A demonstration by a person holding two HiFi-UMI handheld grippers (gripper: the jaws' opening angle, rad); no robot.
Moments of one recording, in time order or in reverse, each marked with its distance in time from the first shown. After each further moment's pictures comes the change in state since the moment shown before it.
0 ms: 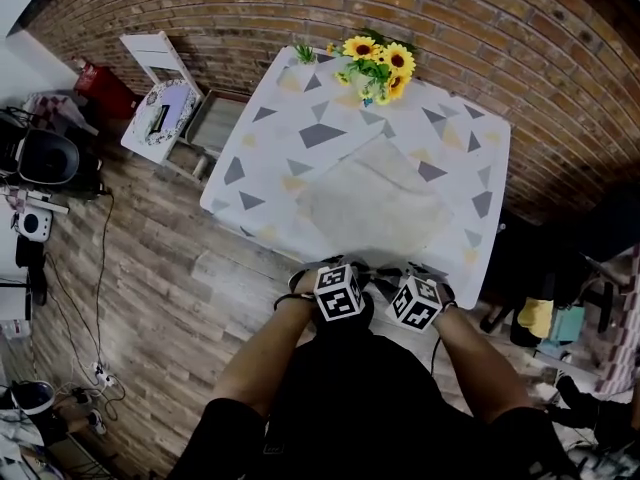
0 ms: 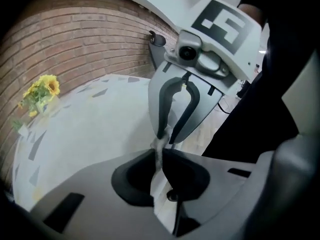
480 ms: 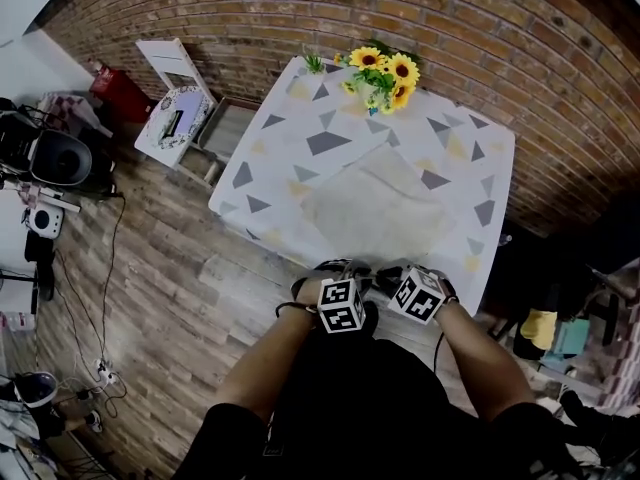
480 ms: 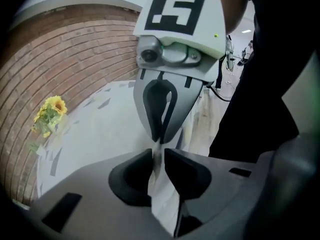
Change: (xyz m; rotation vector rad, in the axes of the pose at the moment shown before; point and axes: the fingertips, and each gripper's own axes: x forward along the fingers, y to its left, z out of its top) left arm -0.005 0.004 0.005 0.136 0.033 0.165; right arm 0.000 -0.012 0.005 0.041 -0.036 0.080
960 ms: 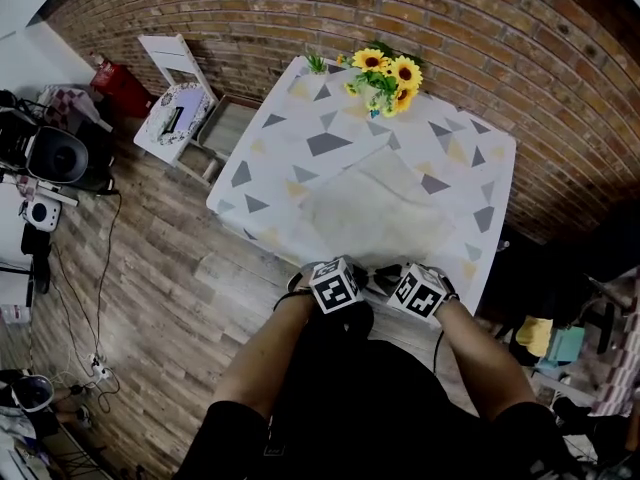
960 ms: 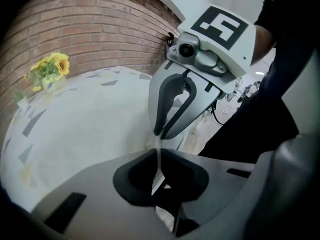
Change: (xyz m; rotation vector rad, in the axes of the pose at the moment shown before) left arm 0.005 0.010 -0.007 -0.328 -0.024 -0.201; right arm -0.005 -0.011 0.008 0.014 -0.006 0.044
